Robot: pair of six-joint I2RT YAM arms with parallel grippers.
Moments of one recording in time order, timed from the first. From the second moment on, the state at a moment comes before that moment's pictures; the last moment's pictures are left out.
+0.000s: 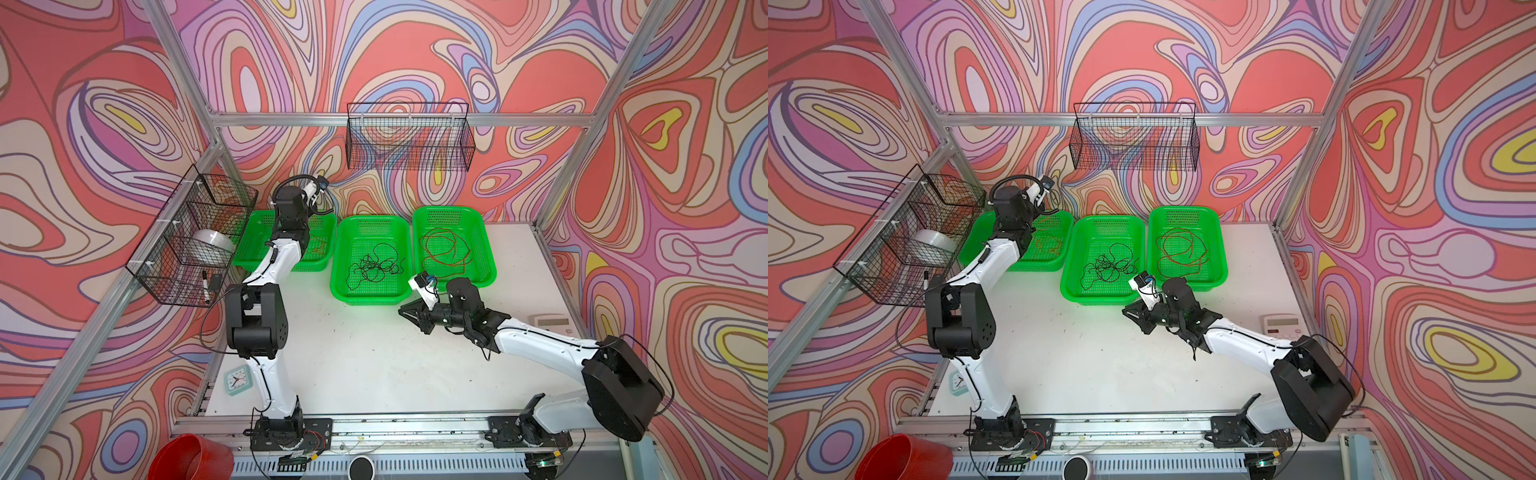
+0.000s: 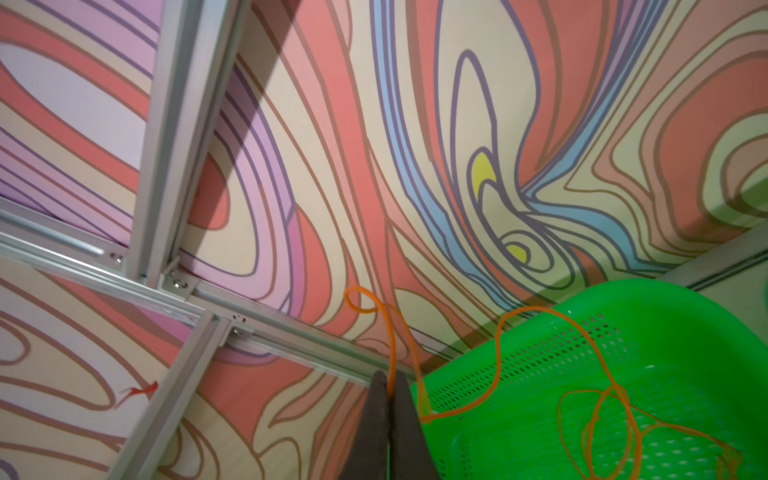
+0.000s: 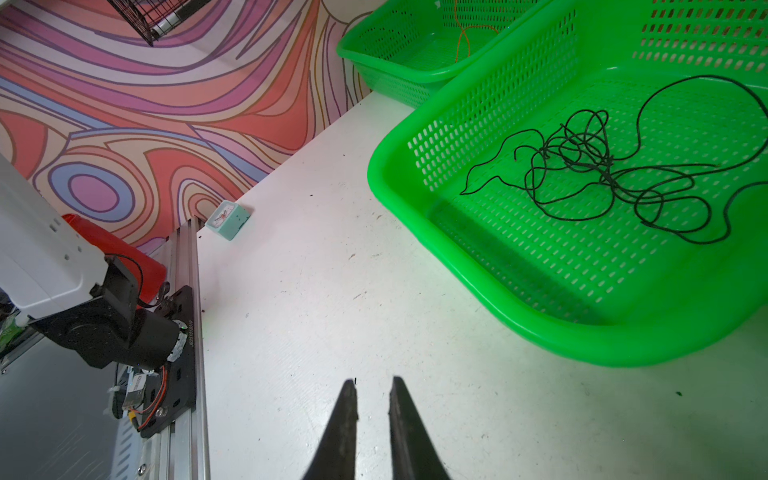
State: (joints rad) left arm -0.01 1.93 1.62 0.21 -0.23 0.86; right arm 0.68 1.41 0.75 0.22 -0.48 0.20
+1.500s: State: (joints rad) left arm -0.07 1.14 0.76 0.04 -0.02 0.16; right arm 0.27 1.10 0.63 0.14 0.21 0.08
